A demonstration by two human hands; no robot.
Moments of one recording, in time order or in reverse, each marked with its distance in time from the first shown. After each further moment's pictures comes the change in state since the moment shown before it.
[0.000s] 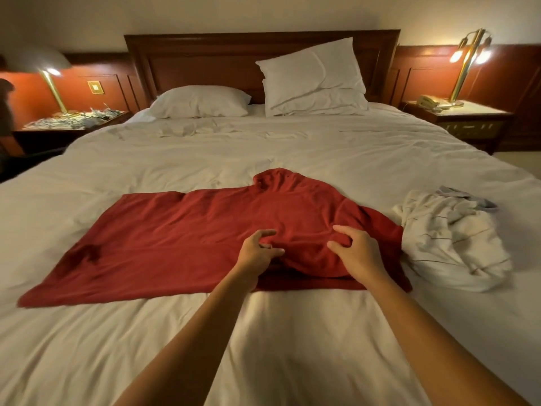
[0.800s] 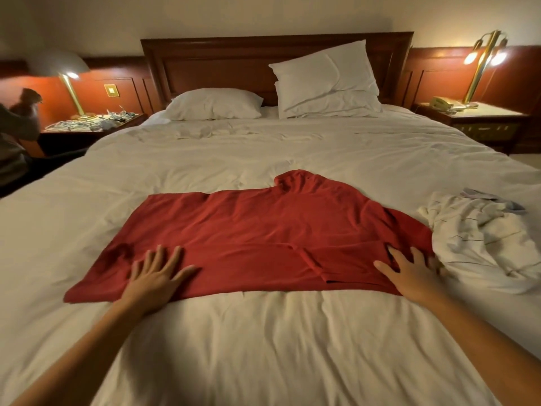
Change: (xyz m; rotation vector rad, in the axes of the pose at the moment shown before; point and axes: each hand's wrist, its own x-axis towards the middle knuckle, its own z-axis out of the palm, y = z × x) left_hand -0.025 -0.073 -0.253 1.583 -0.033 -0.027; right_hand -0.011 0.058 -0.010 -0.570 -0.199 0.282
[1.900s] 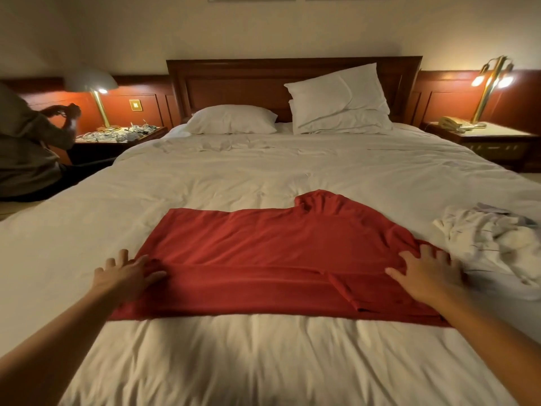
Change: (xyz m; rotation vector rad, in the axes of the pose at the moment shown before) left_hand -0.030 -0.120 -0.017 -0.119 0.041 -0.357; right_hand -0.046 -0.055 -0.033 -0.470 0.118 -0.082
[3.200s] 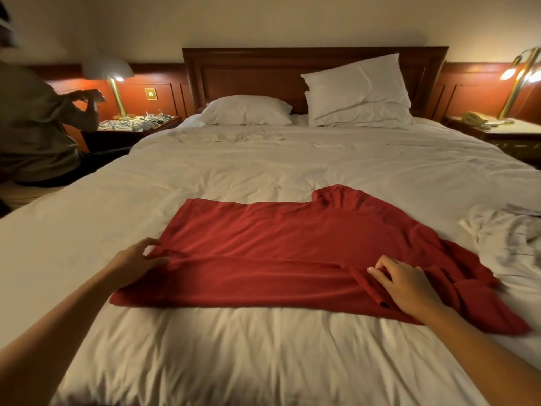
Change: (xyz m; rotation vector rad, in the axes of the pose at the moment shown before) left_hand -0.004 -0.027 -0.011 -0.686 0.001 0.064; right_hand -0.001 -0.060 0.043 0.541 0.186 -0.386
